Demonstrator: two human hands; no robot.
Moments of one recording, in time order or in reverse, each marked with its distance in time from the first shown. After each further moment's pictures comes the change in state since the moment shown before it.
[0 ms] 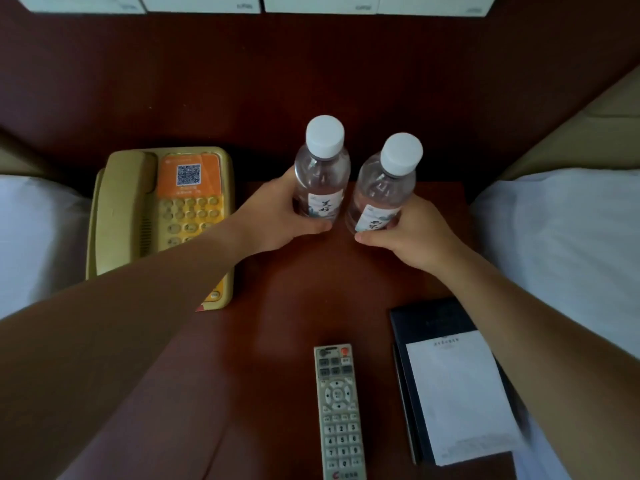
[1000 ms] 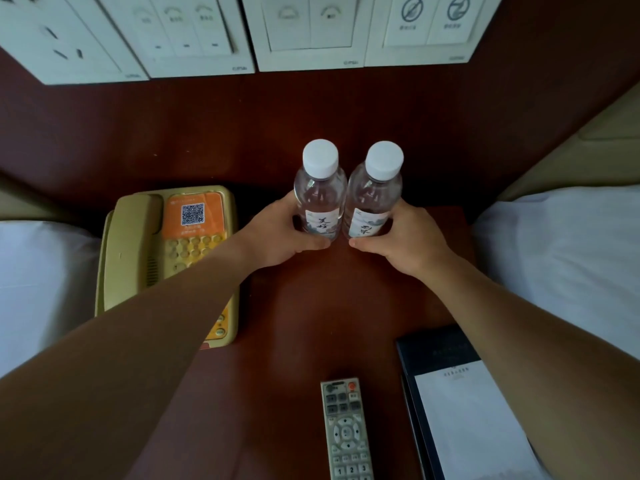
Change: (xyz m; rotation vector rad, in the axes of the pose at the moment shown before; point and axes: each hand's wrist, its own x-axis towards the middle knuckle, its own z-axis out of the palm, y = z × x) left_hand 0.021 0.000 -0.007 -0.127 -0.029 -0.117; right_hand 0.025 -0.010 0.001 -0.117 0.122 -0.007
